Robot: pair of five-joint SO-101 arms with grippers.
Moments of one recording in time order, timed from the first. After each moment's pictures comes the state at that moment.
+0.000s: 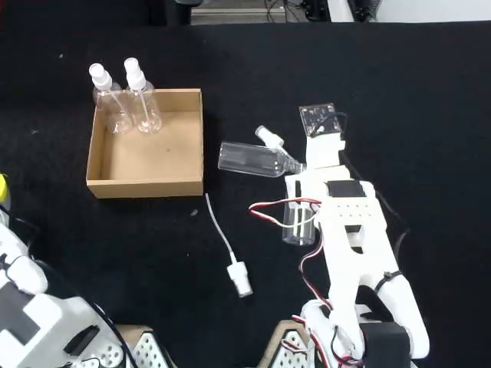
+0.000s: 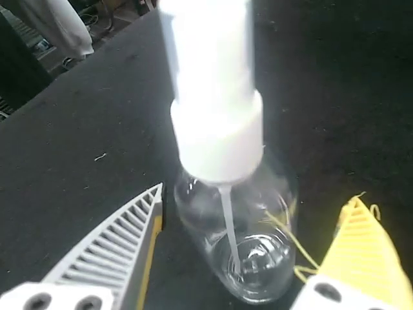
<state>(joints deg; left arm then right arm) -57.3 -6.3 62.0 -30.0 -18.9 -1.1 -25.5 53.2 44.4 7.2</state>
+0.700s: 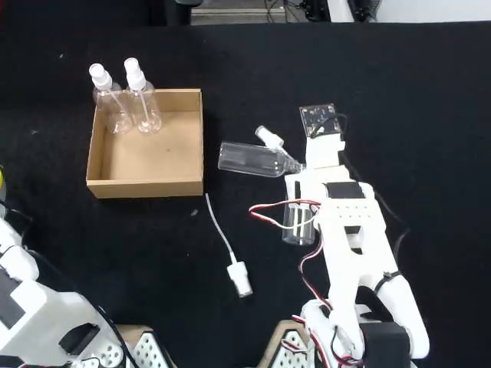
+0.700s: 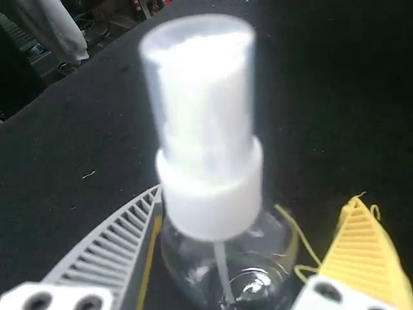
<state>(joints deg) -56.3 0.4 54.8 -30.4 -17.6 -1.1 -25.5 54.4 41.7 7.2</state>
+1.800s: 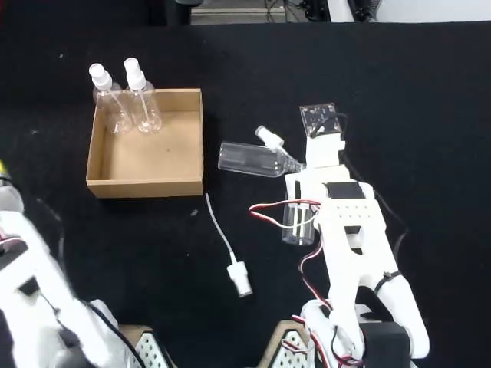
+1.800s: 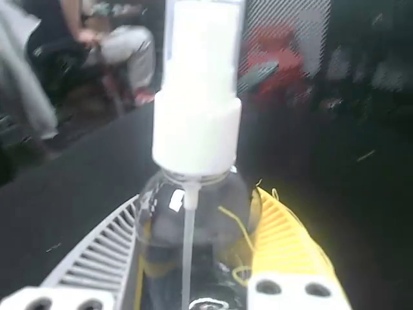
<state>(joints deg) -47.0 -42.3 70.7 -16.3 -7.6 -1.1 -25.5 54.4 41.5 7.2</state>
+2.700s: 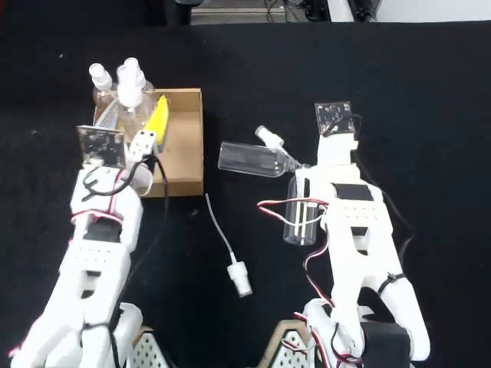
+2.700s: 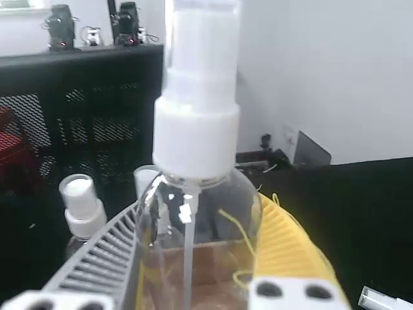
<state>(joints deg) 0.3 -43.6 71.4 -22.3 -3.6 2.7 -25.5 55.4 36.6 7.2</state>
